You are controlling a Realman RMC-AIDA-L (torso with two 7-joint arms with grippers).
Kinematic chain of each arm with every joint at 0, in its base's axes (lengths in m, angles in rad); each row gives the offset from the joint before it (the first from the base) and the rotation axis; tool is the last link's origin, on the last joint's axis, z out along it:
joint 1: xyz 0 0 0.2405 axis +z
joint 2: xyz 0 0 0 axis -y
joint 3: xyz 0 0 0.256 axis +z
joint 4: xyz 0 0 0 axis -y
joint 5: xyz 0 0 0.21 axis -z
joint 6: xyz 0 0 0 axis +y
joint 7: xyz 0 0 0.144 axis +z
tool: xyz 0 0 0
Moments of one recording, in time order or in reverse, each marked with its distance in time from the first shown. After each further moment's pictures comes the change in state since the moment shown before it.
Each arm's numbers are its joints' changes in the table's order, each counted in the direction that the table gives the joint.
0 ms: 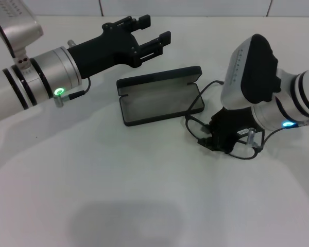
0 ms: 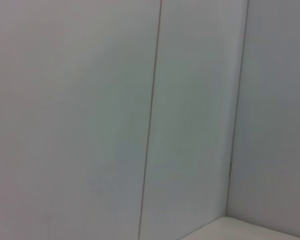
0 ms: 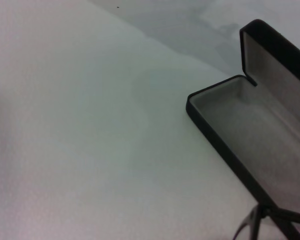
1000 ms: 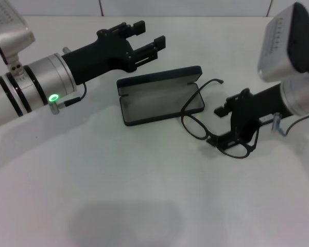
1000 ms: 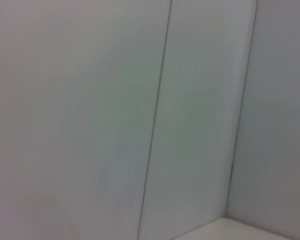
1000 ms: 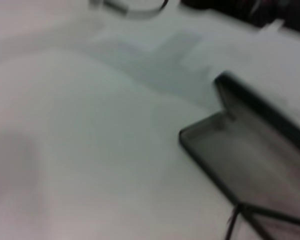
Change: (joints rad) left arm 0.033 0.000 0.002 -0.007 0.007 0.017 -0.028; right arm -0.043 0.005 0.237 0.129 -0.014 -0.250 -0.059
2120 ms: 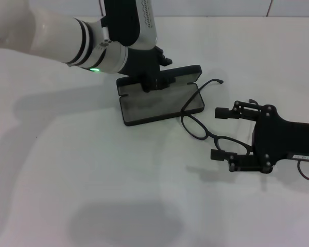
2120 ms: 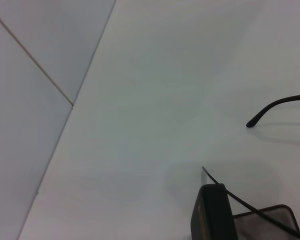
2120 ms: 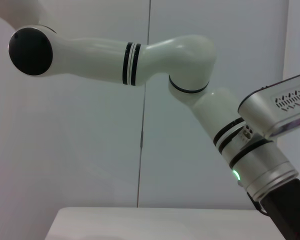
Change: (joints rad) left arm -0.236 0.011 0.227 -0.363 -1.033 -0.226 -0.448; right arm -0.023 0.132 -0.414 -0.937 -1.519 -0.269 -1.361
